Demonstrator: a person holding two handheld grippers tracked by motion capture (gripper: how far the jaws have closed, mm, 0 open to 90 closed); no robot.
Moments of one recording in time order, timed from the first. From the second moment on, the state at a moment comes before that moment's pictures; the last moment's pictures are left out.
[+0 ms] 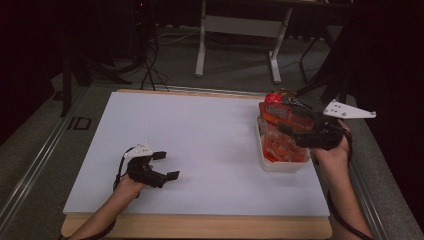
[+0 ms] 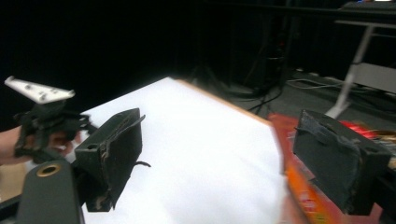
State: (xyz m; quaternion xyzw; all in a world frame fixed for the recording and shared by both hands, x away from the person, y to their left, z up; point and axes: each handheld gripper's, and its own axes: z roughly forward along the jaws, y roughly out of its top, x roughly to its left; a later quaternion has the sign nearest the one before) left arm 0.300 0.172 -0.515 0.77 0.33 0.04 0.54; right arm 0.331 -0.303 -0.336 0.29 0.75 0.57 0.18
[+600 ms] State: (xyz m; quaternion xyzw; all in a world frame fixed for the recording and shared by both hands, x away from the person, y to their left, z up) left arm 0.299 0.172 -0.515 0.77 0.33 0.04 0.54; right arm 0.328 -0.269 -0.410 0.27 0.78 0.55 0.11
